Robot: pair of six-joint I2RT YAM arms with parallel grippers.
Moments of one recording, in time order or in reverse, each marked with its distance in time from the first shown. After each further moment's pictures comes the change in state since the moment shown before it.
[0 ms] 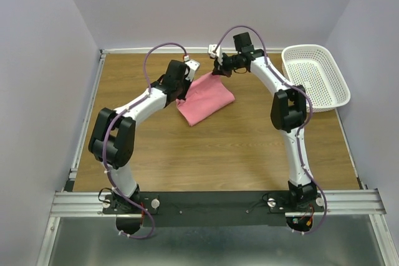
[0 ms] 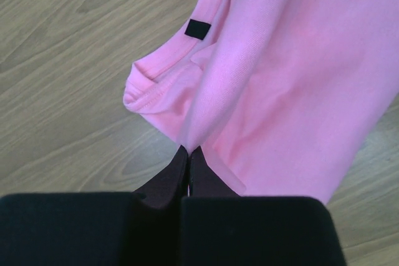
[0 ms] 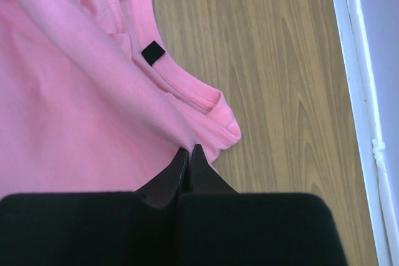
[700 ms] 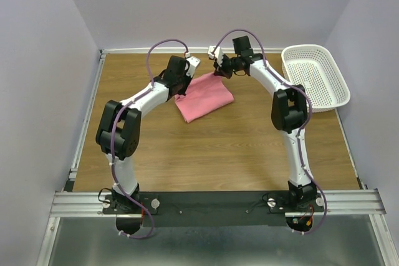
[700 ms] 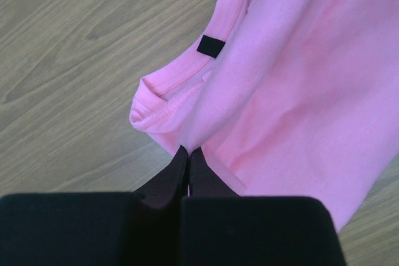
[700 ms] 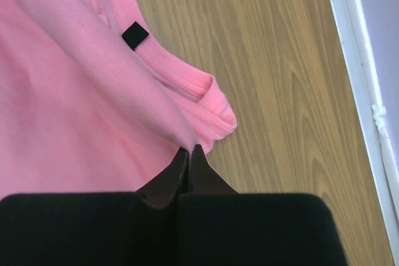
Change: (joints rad) left arm 0.042 0.116 0.107 0.013 0.027 0.052; right arm 0.011 -0.007 -0.092 0.132 0.119 0.098
